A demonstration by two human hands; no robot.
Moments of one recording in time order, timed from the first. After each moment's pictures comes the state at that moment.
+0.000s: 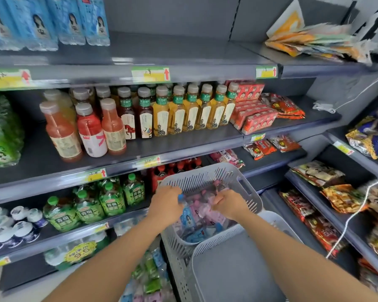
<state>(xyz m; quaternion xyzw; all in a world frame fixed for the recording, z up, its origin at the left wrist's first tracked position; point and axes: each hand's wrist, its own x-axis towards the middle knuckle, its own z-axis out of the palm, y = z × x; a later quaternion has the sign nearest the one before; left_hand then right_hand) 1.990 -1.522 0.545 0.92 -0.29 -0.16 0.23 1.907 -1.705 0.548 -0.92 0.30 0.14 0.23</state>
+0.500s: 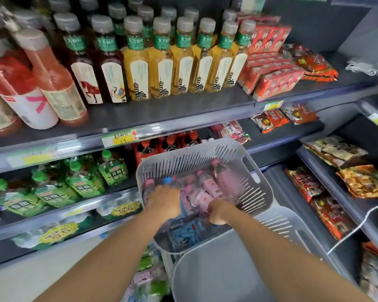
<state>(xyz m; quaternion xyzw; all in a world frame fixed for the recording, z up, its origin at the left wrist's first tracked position) 2.028 -1.613 0.409 0.91 -0.31 -0.27 -0.01 1.942 -1.761 0.407 -0.88 0.24 0.39 0.12</state>
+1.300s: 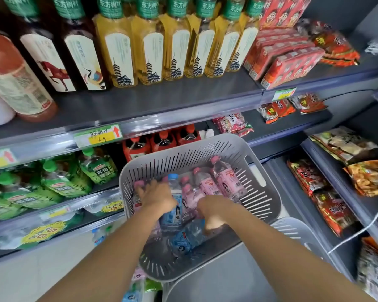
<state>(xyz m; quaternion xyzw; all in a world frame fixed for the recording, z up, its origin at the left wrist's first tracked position) 2.067 -1.648 0.344 0.93 -0.16 -0.31 0.06 1.980 -1.774 0.403 -0.89 0.05 0.45 0.04</state>
